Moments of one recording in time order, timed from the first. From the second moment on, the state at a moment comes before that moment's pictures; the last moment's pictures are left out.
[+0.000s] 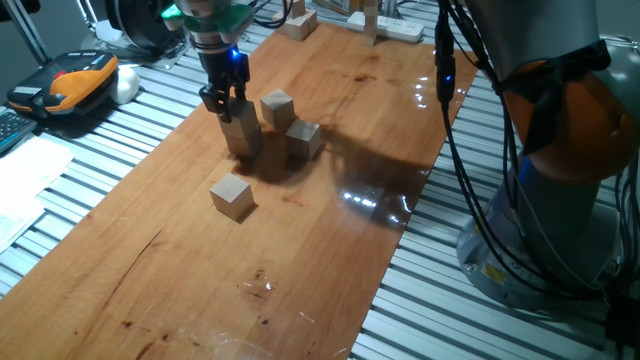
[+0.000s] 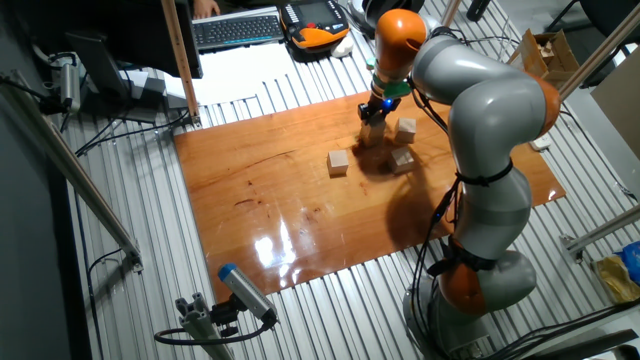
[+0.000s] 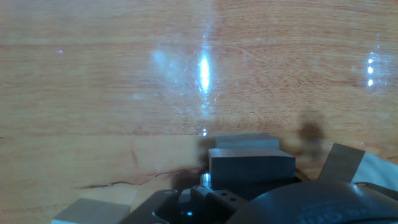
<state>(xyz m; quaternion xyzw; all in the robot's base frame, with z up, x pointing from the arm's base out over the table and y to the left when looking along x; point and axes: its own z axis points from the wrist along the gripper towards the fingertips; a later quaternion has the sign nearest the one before) 0.615 -0.025 0.128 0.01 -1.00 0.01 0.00</state>
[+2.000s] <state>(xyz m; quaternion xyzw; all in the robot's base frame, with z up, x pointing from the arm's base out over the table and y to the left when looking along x) 0.619 -0.032 0.123 0.02 -1.00 0.00 0.00</state>
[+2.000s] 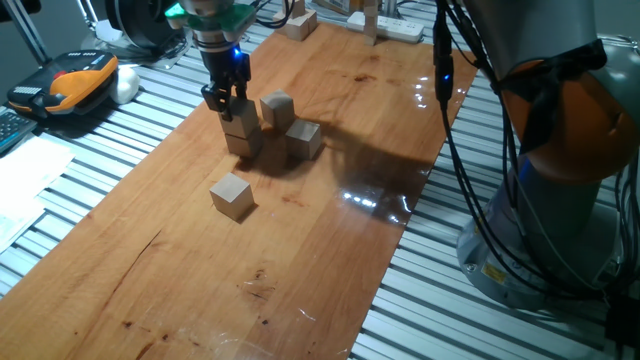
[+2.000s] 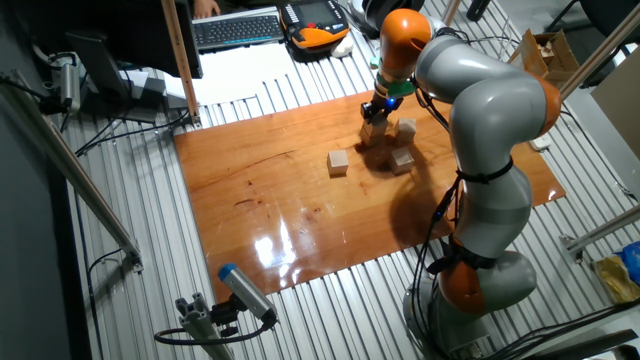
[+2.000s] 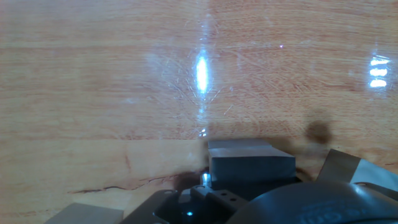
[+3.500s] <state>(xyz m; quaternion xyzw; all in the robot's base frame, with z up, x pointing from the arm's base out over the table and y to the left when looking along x) 0.620 -0.033 0.122 0.02 -1.00 0.00 0.01</state>
